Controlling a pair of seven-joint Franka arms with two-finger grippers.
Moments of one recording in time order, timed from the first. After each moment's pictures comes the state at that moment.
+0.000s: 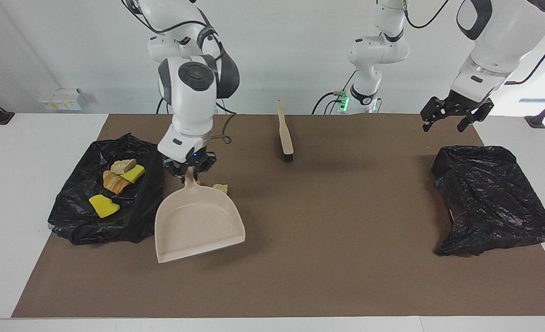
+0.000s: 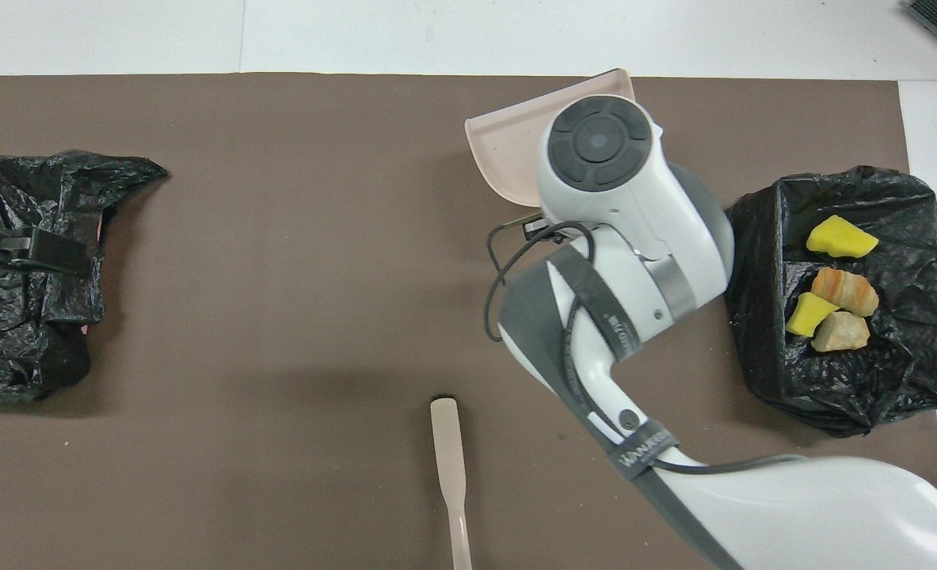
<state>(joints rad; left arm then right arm) 0.03 -0.01 -0.09 -1.59 0.01 1.57 0.03 0.35 0.49 0.17 -1.34 -0.29 1.81 0.40</state>
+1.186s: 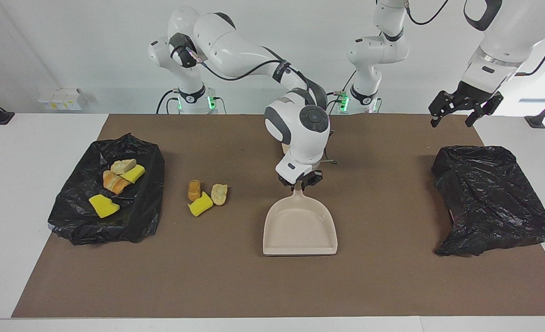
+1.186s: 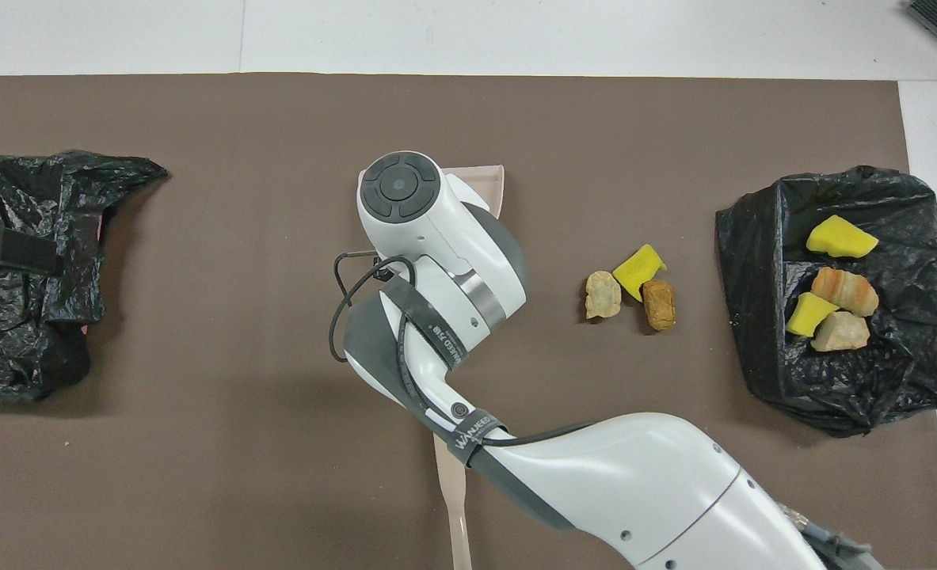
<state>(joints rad) 0.04 -0.04 -0.07 -1.59 0.01 1.57 0.03 0.52 0.76 0.17 -1.11 -0.08 1.79 0.69</state>
